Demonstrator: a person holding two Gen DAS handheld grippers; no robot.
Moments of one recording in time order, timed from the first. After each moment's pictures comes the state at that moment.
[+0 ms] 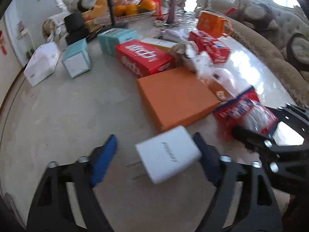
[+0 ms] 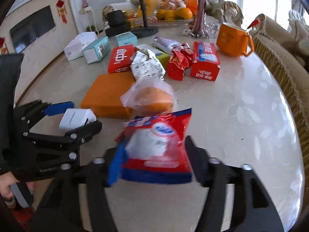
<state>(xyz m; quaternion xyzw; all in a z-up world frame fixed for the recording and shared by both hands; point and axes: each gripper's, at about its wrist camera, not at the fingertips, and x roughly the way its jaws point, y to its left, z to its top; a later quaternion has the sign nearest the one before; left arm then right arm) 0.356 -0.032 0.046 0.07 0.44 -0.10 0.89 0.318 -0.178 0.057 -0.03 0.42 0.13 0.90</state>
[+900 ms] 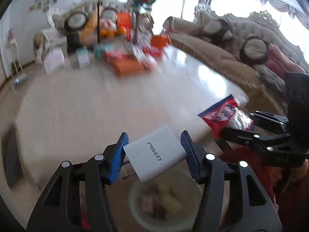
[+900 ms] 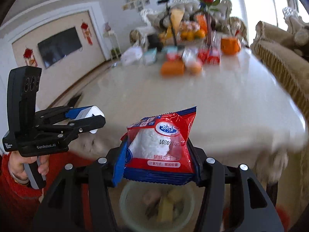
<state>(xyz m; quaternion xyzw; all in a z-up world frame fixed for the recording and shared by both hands) 0.082 0.005 0.077 0.02 0.38 -0.22 0.90 0.064 -0.188 0.075 0.03 0.35 0.22 0.91</state>
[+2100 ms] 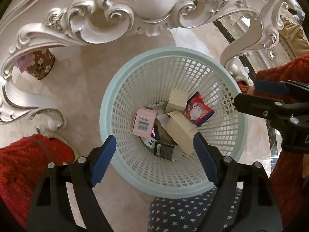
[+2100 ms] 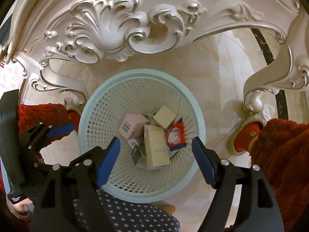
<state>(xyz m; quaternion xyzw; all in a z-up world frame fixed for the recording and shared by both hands) 0.058 -0.021 -0.170 0.06 0.60 -0.12 0.79 0.078 -0.168 -0.137 0.04 0.59 0.11 0.80</state>
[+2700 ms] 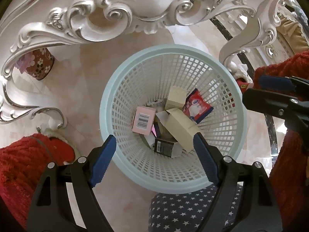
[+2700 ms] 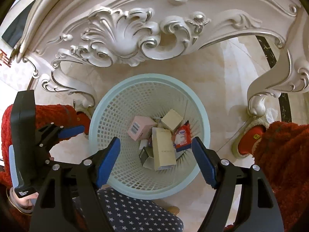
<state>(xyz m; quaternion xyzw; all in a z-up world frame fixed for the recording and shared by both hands) 0.052 -0.014 -0.169 0.07 0.60 -0.13 0.78 0.068 -0.166 -0.123 0.05 0.57 0.14 0.81</state>
